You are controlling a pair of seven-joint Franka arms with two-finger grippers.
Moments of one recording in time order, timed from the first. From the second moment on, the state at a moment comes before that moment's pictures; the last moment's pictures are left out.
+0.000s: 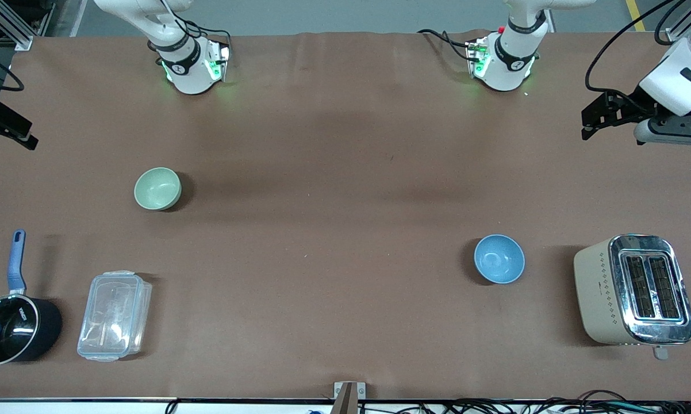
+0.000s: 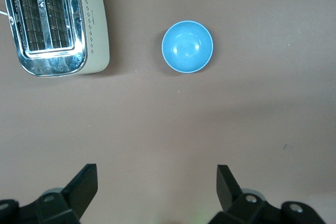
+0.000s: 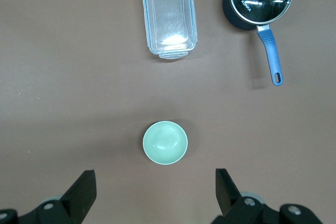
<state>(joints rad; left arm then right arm) -0.08 -0.07 -0.06 -1.62 0.01 1.55 0.01 0.03 -0.02 -0.08 -1.47 -0.03 1.49 0.04</state>
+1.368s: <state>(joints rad) -0.05 0.54 -0.05 -1.73 0.01 2.26 0.02 -0.10 -0.06 -0.11 -2.29 -0.04 2.20 -0.15</state>
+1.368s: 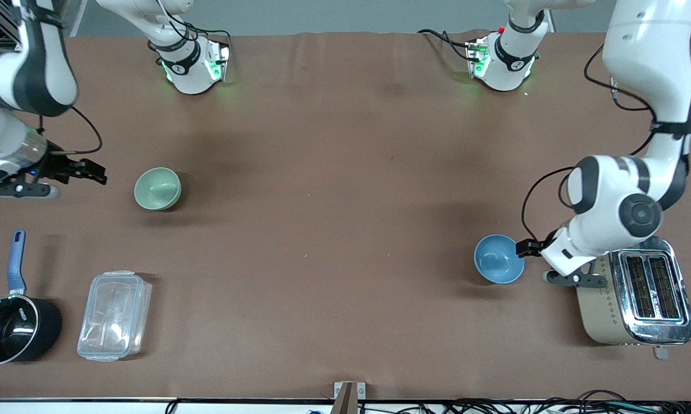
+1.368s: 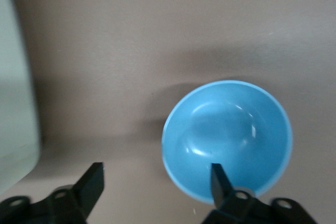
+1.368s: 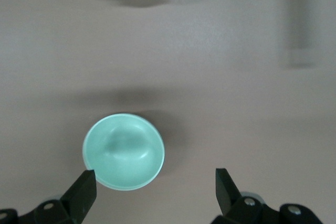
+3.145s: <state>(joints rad) -0.33 0.64 -0.39 -1.65 -0.02 2.38 -0.79 -0.10 0.13 -0.08 -2.15 0.09 2.18 -0.13</state>
